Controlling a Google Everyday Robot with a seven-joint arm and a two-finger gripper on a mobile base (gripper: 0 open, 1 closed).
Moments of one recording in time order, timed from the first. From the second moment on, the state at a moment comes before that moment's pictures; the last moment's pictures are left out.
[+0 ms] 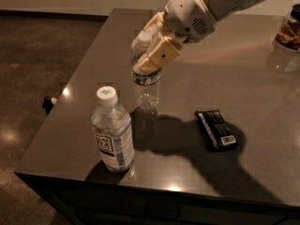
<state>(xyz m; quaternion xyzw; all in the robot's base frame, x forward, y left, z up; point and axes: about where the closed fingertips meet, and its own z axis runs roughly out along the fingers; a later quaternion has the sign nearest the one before) 0.506 -0.003 1.005 -0.68 0.60 0.24 0.34</state>
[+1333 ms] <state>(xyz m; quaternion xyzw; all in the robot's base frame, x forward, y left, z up) 0.452 -0.006 0.986 -0.67 0.61 0.30 0.30</state>
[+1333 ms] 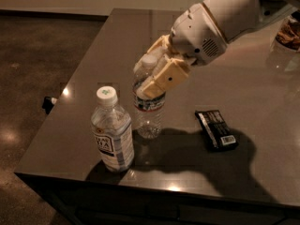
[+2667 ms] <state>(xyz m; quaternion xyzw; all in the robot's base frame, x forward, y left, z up) 0.419 0.001 0.973 -0.69 0.58 0.30 0.32</state>
